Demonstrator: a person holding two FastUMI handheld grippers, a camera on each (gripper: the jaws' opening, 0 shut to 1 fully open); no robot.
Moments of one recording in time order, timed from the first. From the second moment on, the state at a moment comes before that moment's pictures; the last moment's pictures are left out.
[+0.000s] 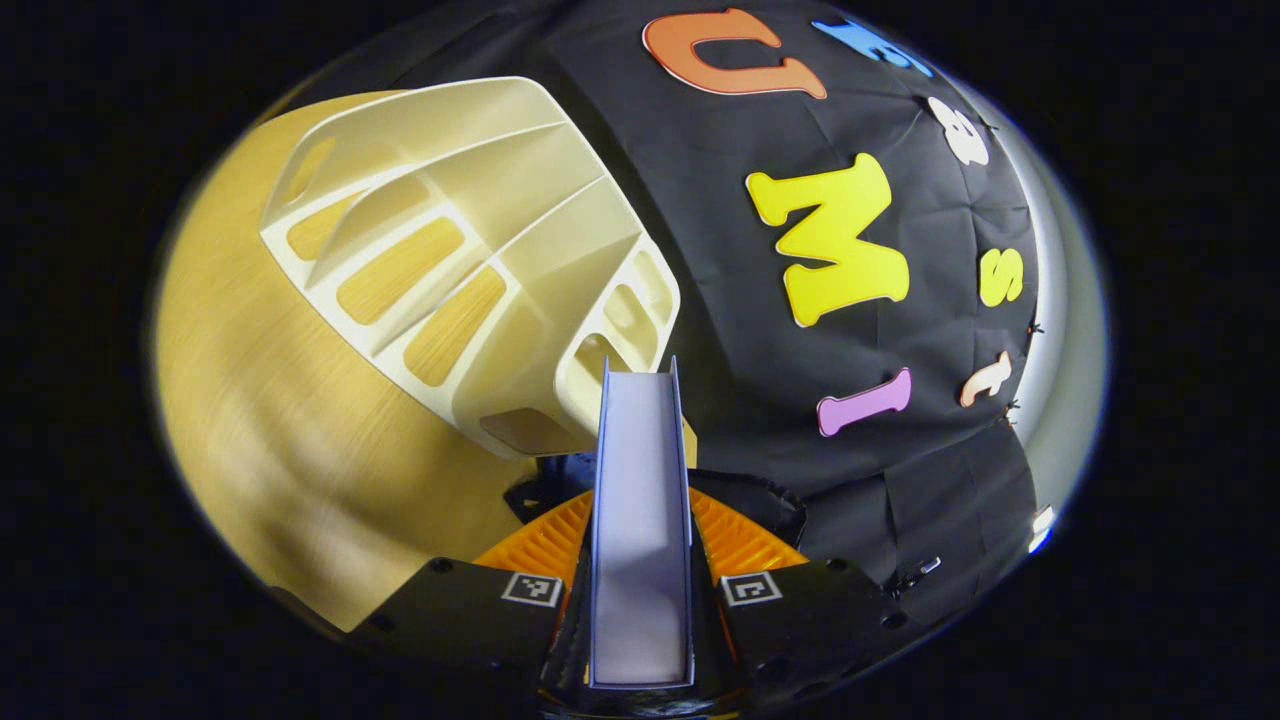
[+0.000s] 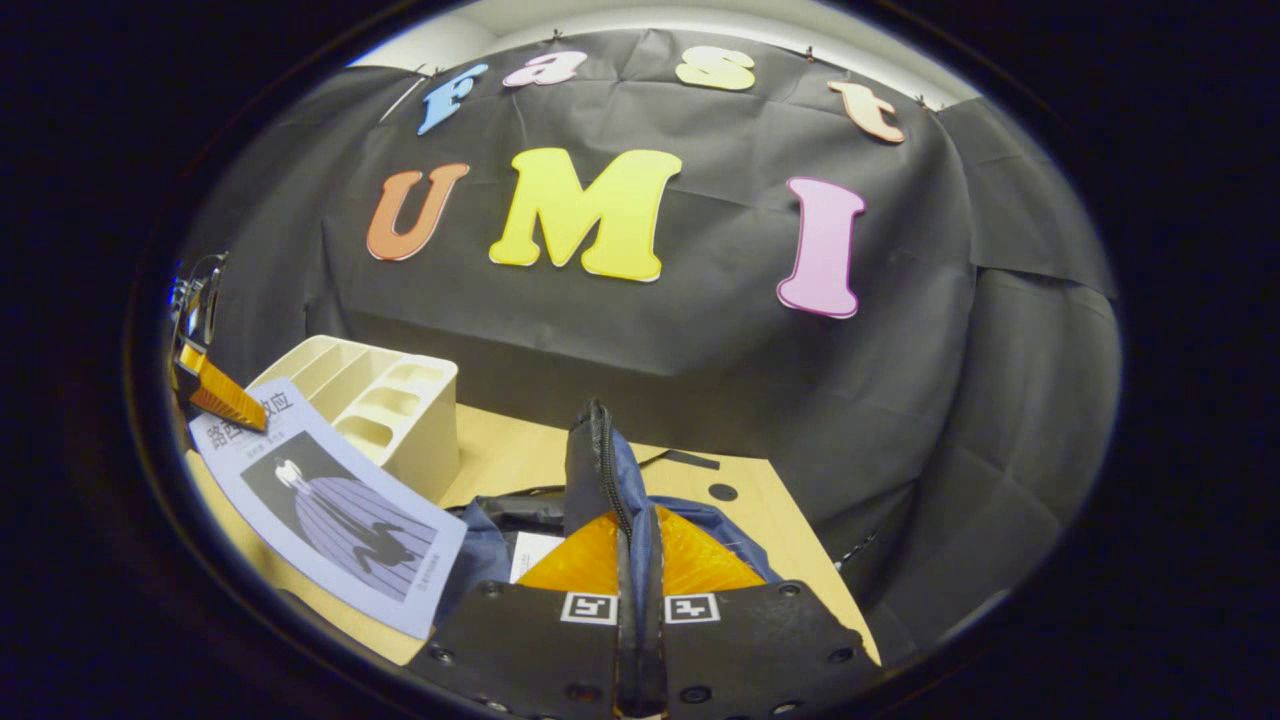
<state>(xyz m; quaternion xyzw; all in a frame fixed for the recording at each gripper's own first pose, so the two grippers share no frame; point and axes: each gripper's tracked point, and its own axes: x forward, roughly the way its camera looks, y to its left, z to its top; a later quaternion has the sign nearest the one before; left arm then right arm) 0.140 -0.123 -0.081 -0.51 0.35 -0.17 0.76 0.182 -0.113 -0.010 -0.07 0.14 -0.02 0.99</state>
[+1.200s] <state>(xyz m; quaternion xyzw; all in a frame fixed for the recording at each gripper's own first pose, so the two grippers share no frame) 0.170 -0.279 -0.139 -0.42 0.29 -0.15 0.85 0.167 -0.126 0.035 -0.07 0.08 0.00 0.99</state>
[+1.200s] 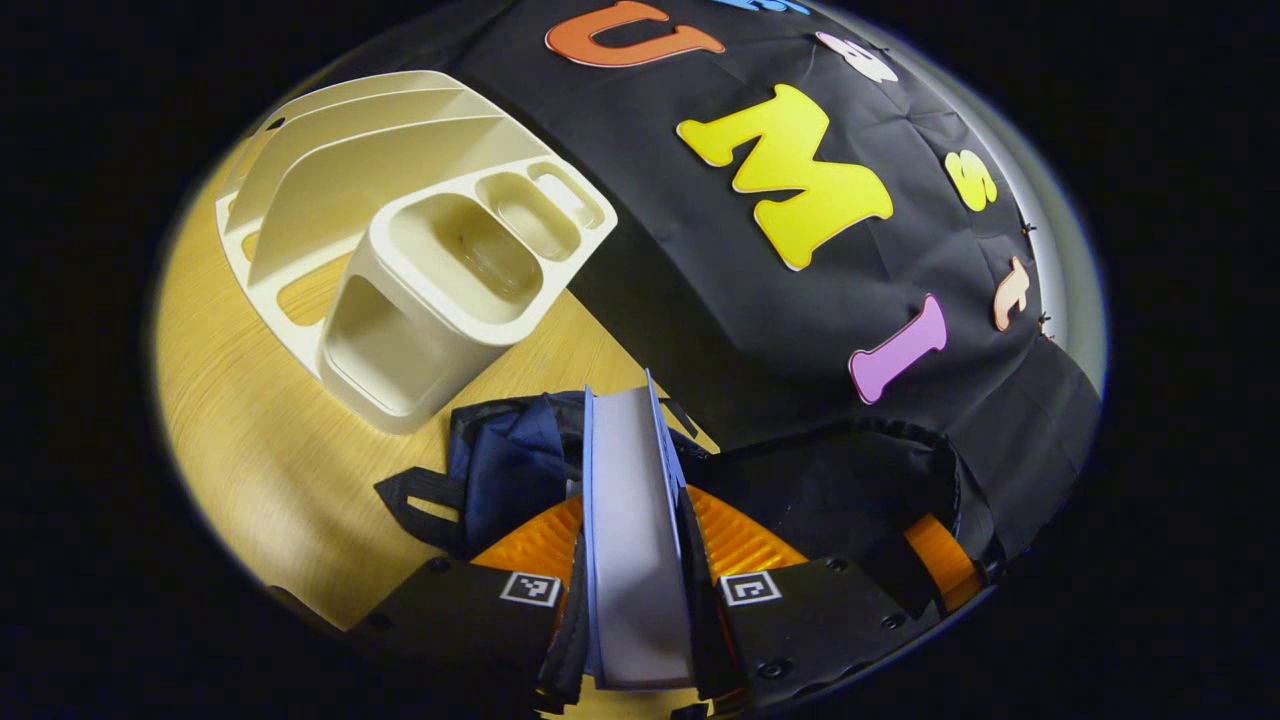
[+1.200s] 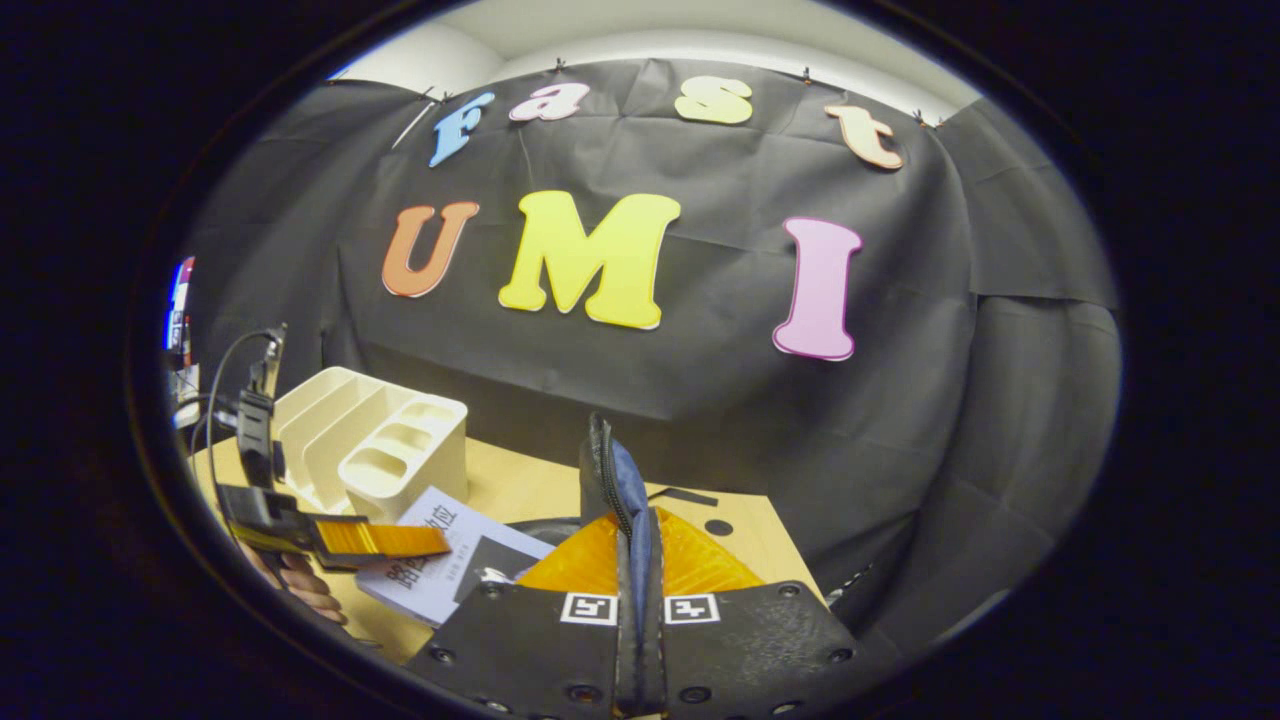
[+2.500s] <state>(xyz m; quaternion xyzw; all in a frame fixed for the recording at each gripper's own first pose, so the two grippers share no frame) 0.188 -0.370 -0.196 -0.28 0.32 -0.16 0.89 0.157 -0.156 0.011 -0.02 0.09 0.00 1.00</state>
